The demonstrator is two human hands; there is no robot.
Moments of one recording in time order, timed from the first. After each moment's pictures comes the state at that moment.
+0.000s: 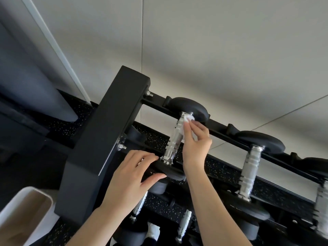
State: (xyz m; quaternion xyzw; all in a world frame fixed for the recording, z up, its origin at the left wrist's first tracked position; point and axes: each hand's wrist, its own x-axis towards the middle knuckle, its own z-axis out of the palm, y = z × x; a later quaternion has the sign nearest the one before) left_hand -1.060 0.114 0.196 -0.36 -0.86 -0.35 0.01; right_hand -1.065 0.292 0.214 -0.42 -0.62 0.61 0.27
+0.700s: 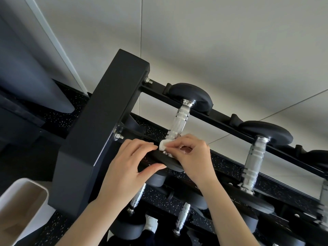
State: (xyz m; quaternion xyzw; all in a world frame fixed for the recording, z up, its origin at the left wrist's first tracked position) left_hand -1.056 0.117 0.195 -0.31 -0.85 -0.42 -0.02; right_hand -1.015 0.287 0.220 -0.25 -0.81 0.53 0.04
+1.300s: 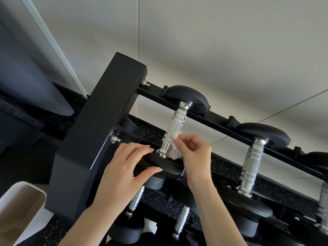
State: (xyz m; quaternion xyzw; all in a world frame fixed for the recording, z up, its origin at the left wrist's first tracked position) left_hand -1.053 0.117 0.197 -0.30 -0.86 -0.41 -0.02; right_hand -1.020 0.288 0.212 -0.39 -0.66 0.63 0.13
